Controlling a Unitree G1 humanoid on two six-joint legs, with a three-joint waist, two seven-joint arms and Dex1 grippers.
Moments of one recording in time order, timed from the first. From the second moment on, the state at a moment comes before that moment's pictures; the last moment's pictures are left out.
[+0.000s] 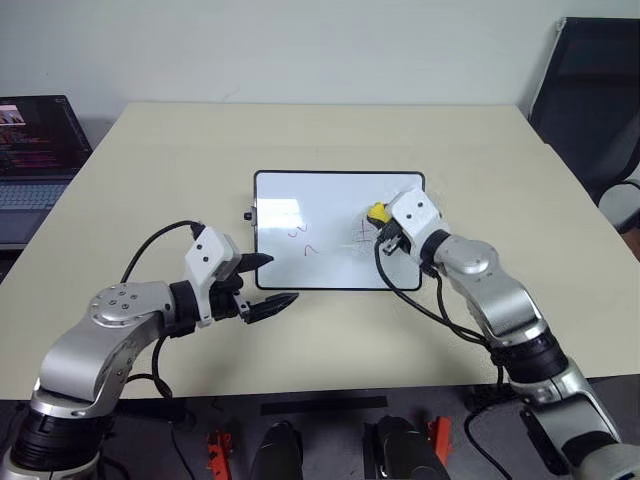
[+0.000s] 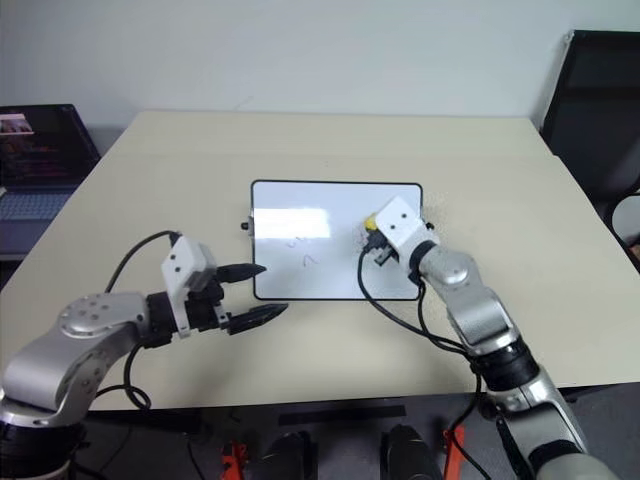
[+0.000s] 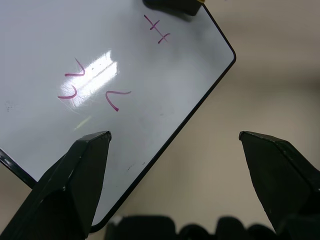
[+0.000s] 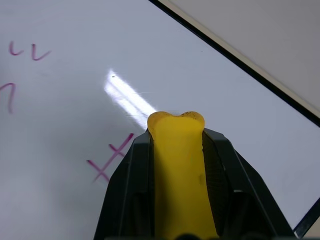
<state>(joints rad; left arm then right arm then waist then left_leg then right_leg) -0.17 0.79 0.10 -0.42 -0.53 0.66 -0.84 -0.62 -0.39 0.31 -0.10 -0.03 0.50 0.37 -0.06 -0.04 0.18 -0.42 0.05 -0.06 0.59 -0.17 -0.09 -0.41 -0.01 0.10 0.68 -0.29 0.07</state>
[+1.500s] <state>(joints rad) -0.22 0.77 0.08 -0.41 -0.53 0.69 -0.84 -0.56 -0.46 0.42 -0.13 -0.25 0.47 0.66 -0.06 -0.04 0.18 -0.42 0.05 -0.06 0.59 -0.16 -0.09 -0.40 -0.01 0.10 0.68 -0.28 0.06</state>
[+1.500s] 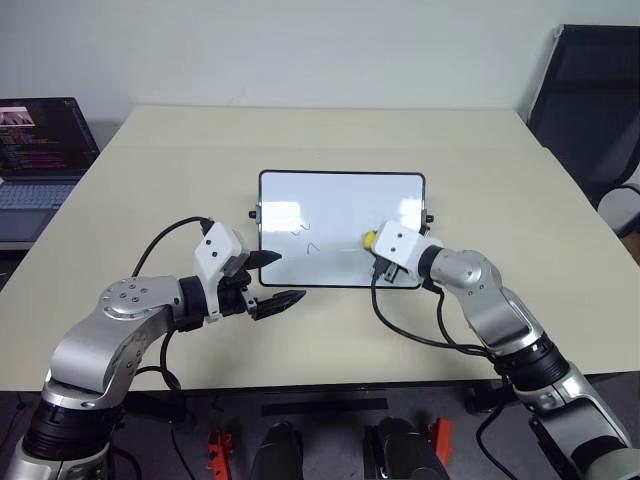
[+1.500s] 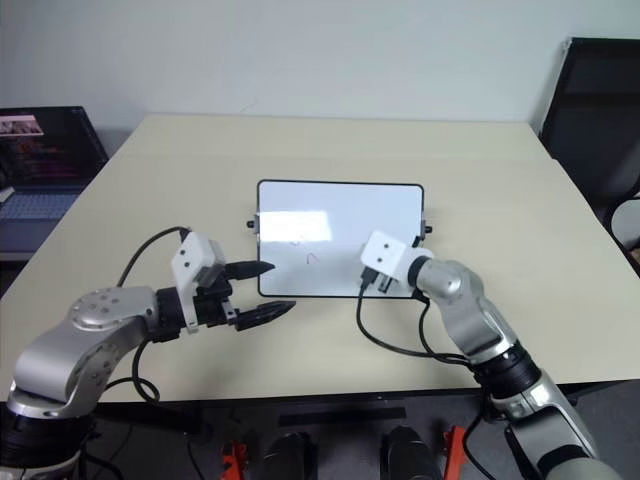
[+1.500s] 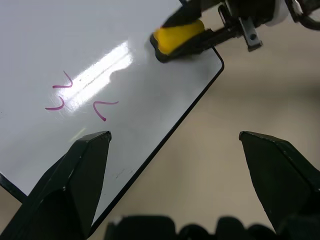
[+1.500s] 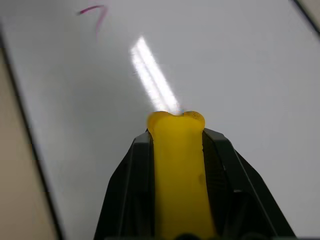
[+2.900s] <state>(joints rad) 0.11 0.70 0.39 -0.30 -0.55 0.47 -0.82 -0.23 -0.43 0.25 -0.46 0.15 0.61 0.75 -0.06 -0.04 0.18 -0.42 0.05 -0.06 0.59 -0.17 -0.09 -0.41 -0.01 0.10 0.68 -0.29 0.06</state>
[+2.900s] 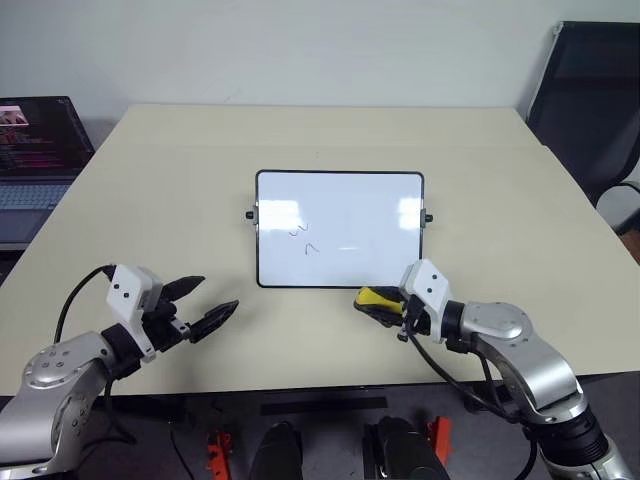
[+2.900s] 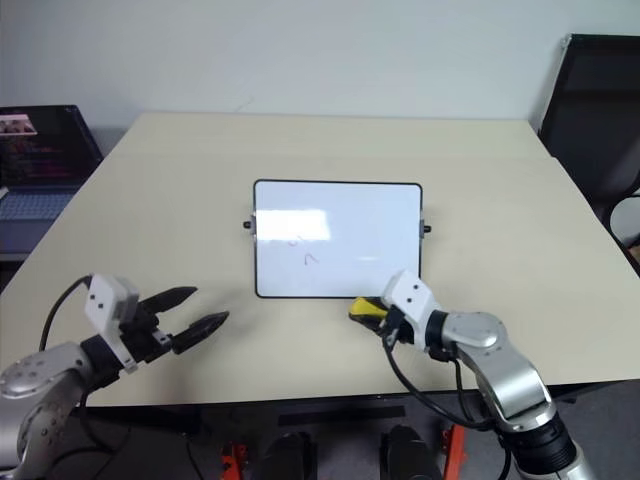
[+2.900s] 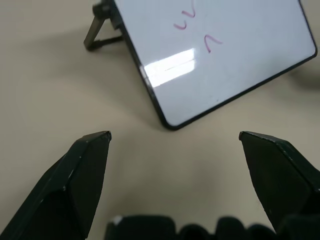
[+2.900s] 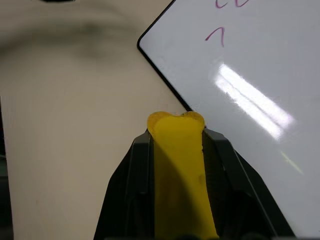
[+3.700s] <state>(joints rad) 0.06 0.74 0.35 -0.31 -0.55 0.50 -0.82 -0.68 -0.19 0.54 0.06 -0.23 0.35 0.55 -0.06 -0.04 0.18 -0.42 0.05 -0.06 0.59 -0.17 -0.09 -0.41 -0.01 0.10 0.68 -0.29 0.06</state>
